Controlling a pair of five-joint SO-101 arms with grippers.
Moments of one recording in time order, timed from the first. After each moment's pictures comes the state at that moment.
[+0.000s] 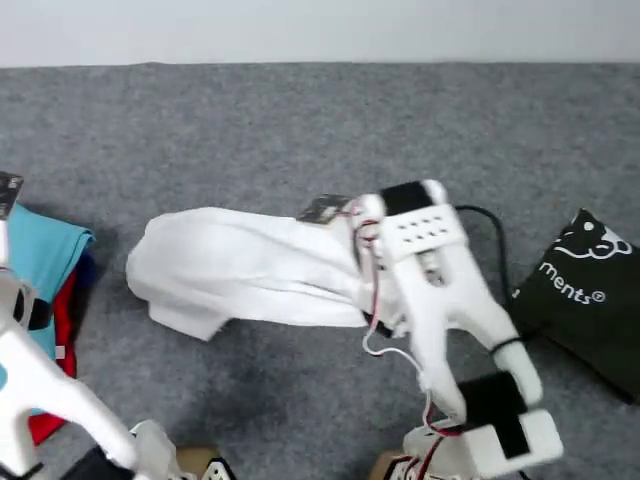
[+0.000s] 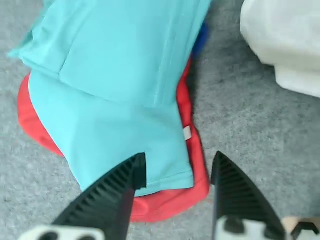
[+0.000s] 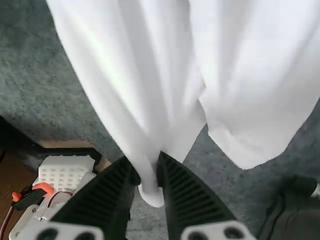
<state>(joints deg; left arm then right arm) -48.4 -24.9 14.0 93.5 -43.1 -17.8 -5.5 15.3 100.5 35.6</state>
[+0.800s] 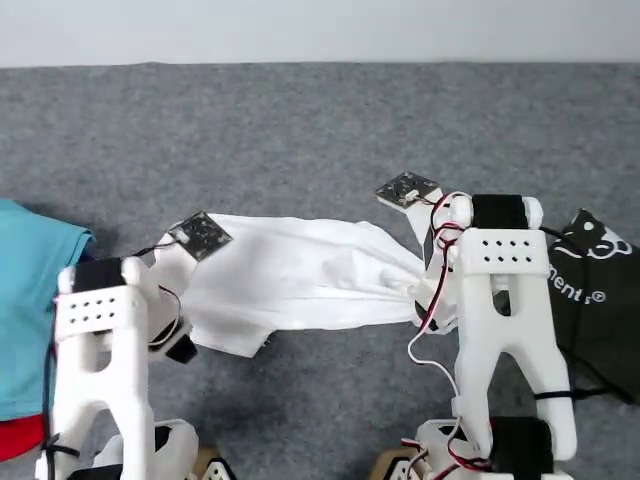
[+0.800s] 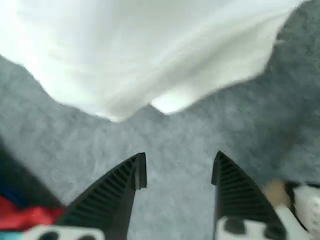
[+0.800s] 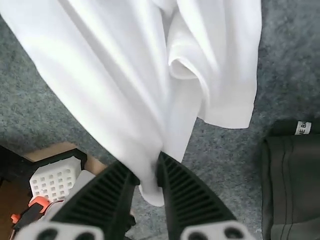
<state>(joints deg) -13.2 -29.1 47.5 81.4 -42.8 -3.0 -16.4 18.3 100.5 36.7</state>
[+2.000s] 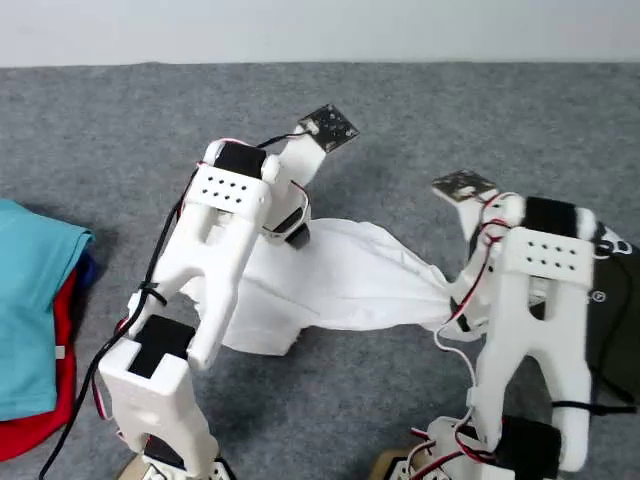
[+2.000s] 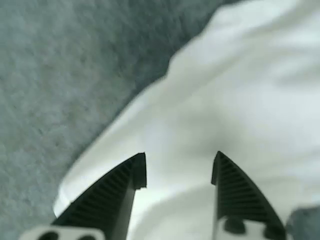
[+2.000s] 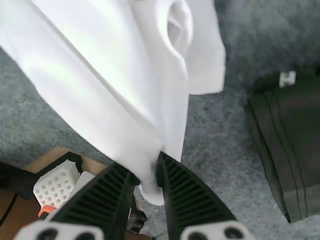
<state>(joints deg) 14.2 18.1 -10.9 84.8 -21.9 10.5 -16.4 18.3 100.0 36.1</state>
